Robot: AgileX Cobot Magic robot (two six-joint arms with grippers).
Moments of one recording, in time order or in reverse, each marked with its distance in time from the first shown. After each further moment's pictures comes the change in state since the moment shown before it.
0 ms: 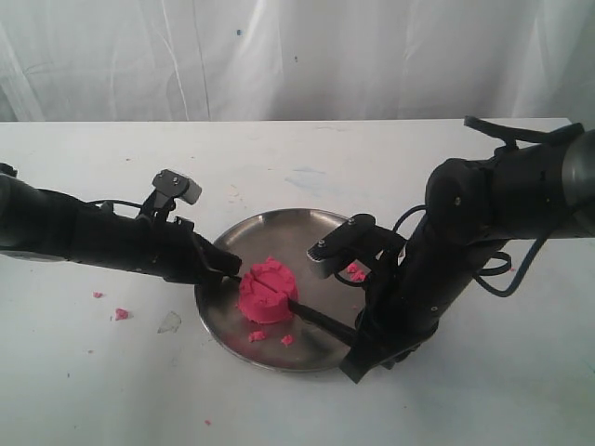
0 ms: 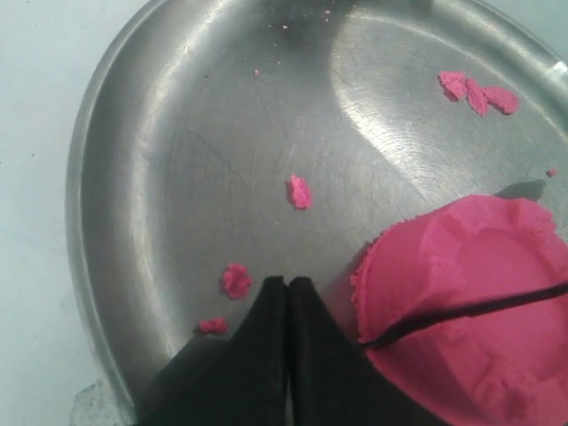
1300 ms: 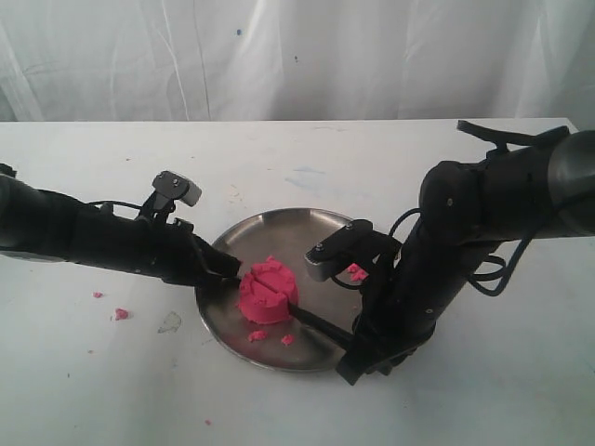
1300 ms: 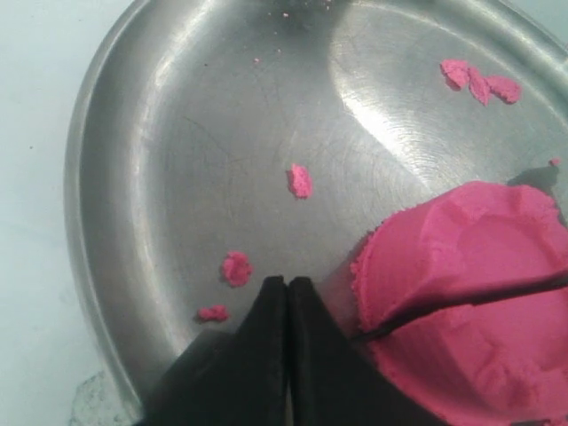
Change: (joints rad) left arm 0.000 0.000 0.002 0.015 -0.003 0.004; right arm 0.000 0.034 -0.011 0.022 0.017 -0.002
